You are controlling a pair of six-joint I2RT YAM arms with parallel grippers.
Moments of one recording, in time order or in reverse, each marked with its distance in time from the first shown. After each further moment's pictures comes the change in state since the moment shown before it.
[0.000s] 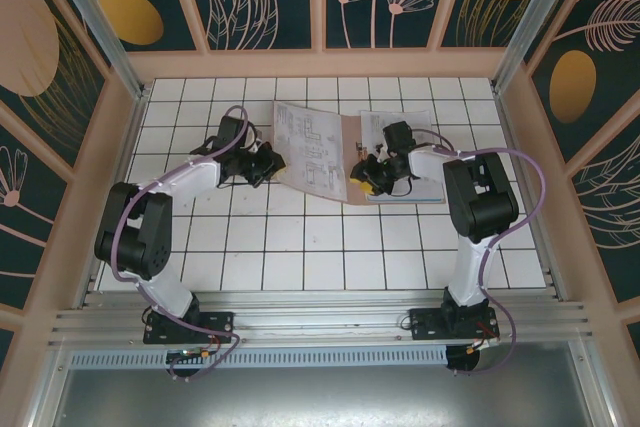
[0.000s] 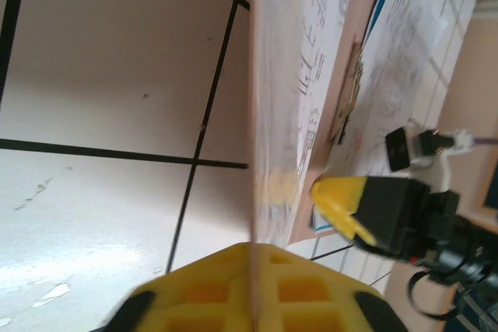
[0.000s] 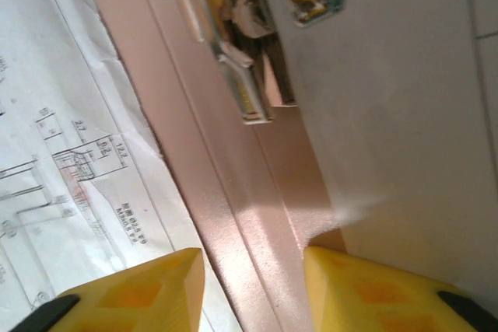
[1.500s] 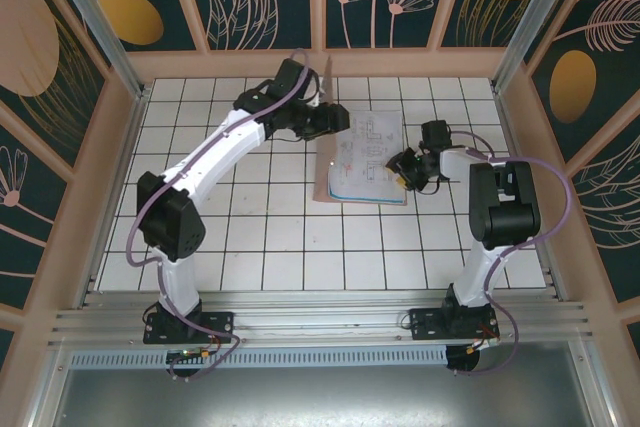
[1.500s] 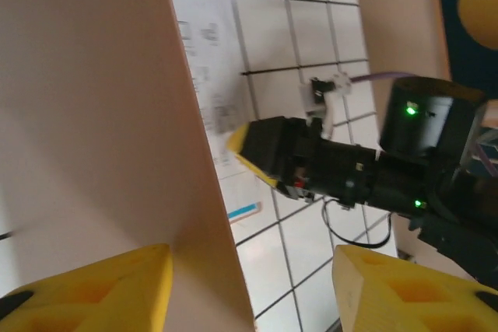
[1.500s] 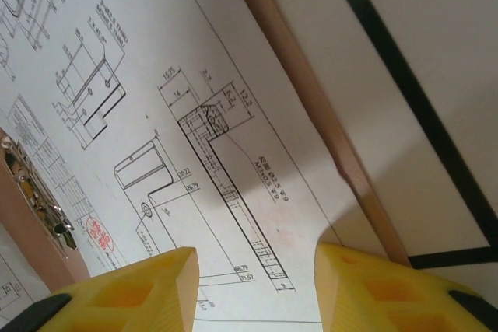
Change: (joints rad) left arm -0.288 0.241 0.804 -0.444 -0.107 0.223; right arm -0.202 -0.105 -0.079 0.007 0.175 0.068
